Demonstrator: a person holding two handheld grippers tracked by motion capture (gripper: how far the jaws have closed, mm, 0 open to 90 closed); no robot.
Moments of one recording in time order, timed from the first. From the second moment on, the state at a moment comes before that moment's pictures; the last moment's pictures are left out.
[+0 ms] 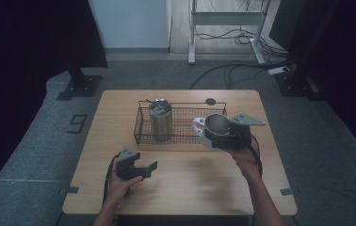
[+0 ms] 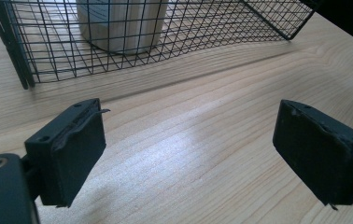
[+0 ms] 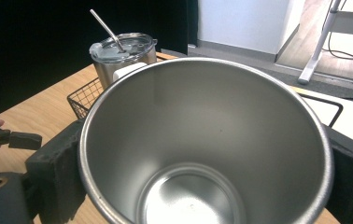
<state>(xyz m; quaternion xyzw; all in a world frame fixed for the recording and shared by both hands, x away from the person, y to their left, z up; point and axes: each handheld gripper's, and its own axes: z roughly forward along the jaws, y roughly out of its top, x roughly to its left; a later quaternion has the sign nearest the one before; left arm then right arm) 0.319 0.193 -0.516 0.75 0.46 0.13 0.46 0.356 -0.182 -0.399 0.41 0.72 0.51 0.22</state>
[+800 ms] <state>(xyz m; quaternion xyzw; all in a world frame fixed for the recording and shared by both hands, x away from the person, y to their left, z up) 0.318 0.192 -0.517 0.75 0.46 0.13 0.46 0.379 -0.179 -0.392 0.42 0.72 0.50 0.23</state>
